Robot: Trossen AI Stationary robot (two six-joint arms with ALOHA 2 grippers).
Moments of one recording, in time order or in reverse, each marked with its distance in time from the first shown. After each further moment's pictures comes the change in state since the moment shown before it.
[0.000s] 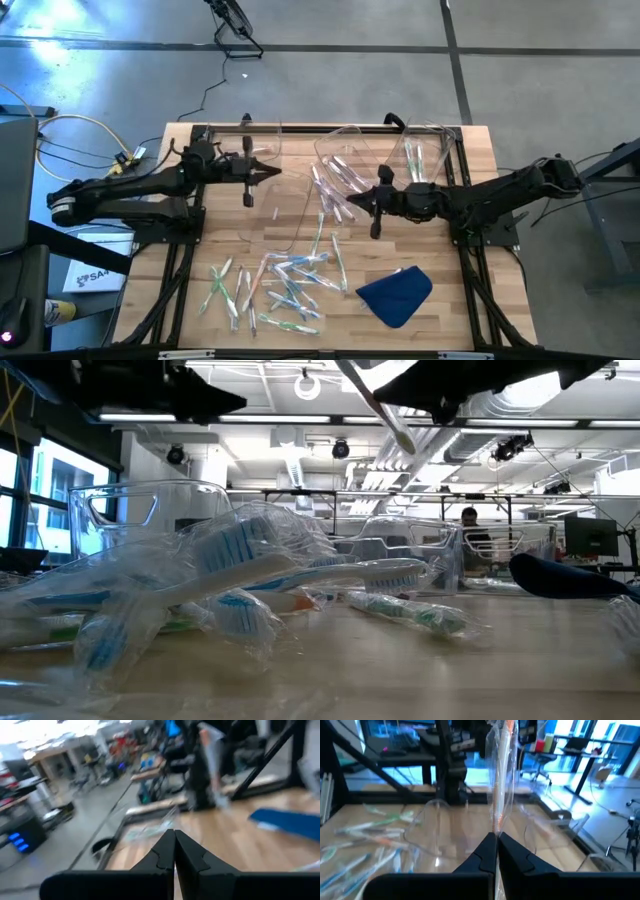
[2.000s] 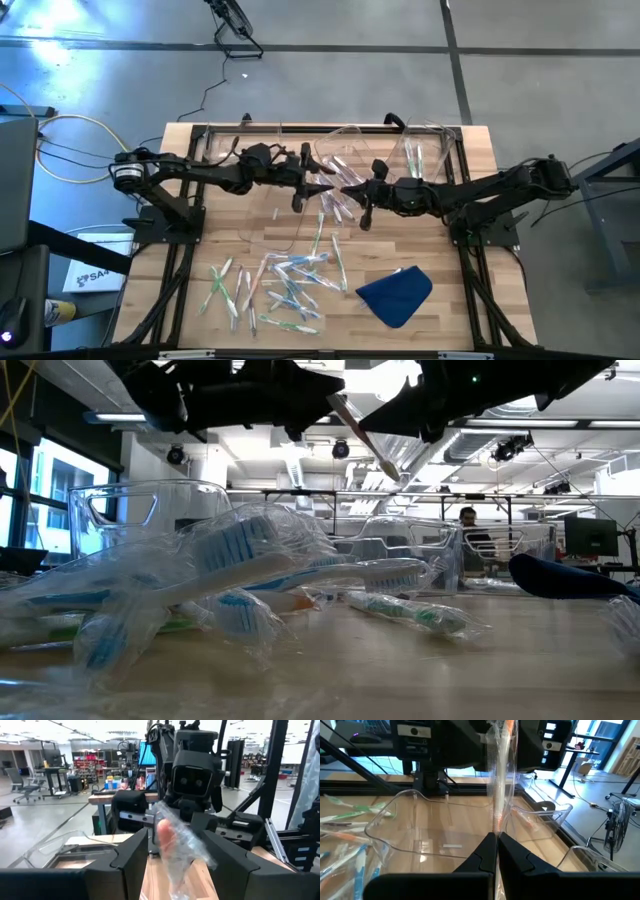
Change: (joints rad) left arm -0.138 0.689 0.311 0.517 0.060 -0.293; right arm -0.084 0.102 0.001 0.071 -0.001 -0.029
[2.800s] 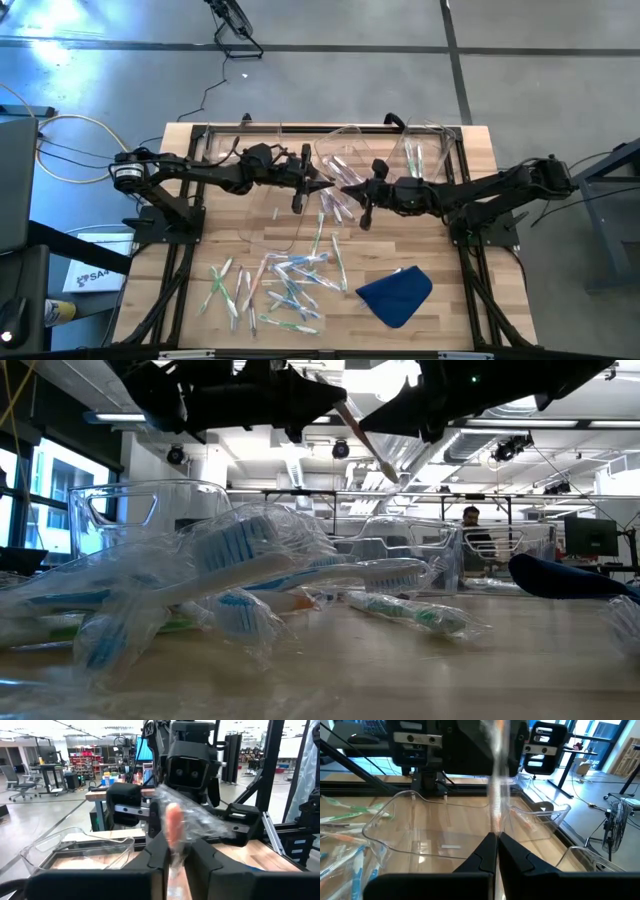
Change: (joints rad) left arm 0.000 0.000 0.000 -0.025 0.004 0.021; right arm 0.000 0.000 0.000 0.002 0.002 -0.001
